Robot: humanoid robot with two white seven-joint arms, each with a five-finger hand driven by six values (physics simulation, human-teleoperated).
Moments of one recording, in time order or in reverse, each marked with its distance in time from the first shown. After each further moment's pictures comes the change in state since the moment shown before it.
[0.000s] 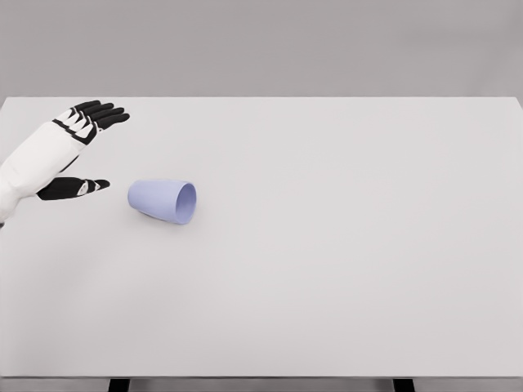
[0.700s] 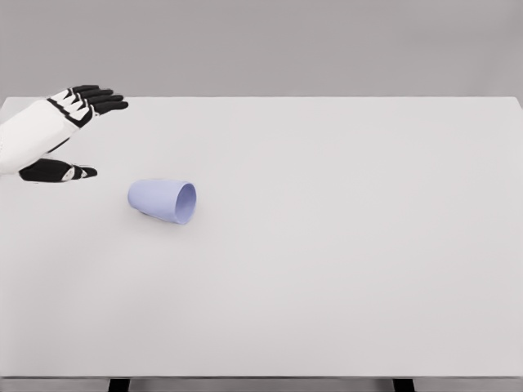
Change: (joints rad) left arm -0.101 0.059 0.035 -0.035 0.173 0.000 -0.301; right arm 0.000 0.000 0.000 0.003 0.004 0.001 0.001
